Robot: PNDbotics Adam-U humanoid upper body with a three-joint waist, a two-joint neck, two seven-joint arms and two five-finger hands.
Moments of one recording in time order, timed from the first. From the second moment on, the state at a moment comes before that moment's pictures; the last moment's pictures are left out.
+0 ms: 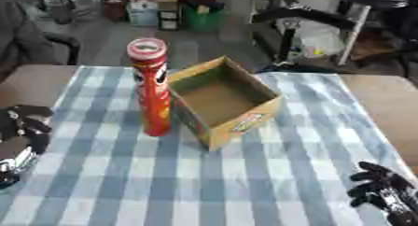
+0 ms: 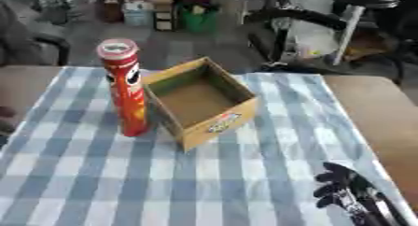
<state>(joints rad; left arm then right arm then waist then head) 0.10 0.54 0.35 -1.97 -0.16 -0.27 -0.39 0.08 -0.15 0.01 -1.79 -0.08 -0.10 0.28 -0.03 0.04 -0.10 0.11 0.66</state>
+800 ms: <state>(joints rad) -0.65 1.16 -0.07 -1.45 0.01 -0.51 -0.61 0.08 -0.18 0.03 -1.79 -0.08 -0.10 0.30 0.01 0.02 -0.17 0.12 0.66</state>
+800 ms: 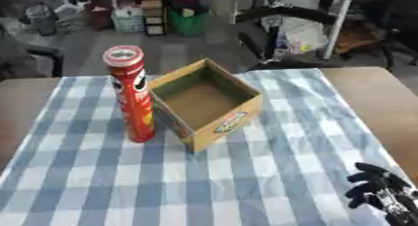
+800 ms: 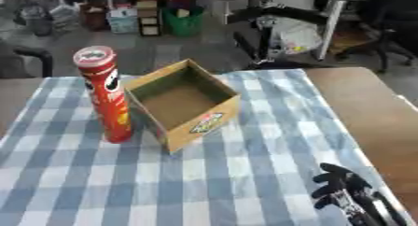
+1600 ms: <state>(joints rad) -1.04 0.74 -0.24 -0.96 -0.50 -0.47 -0.66 0.08 -0.19 0.04 -1.78 -0.09 -0.10 0.32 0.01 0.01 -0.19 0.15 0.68</state>
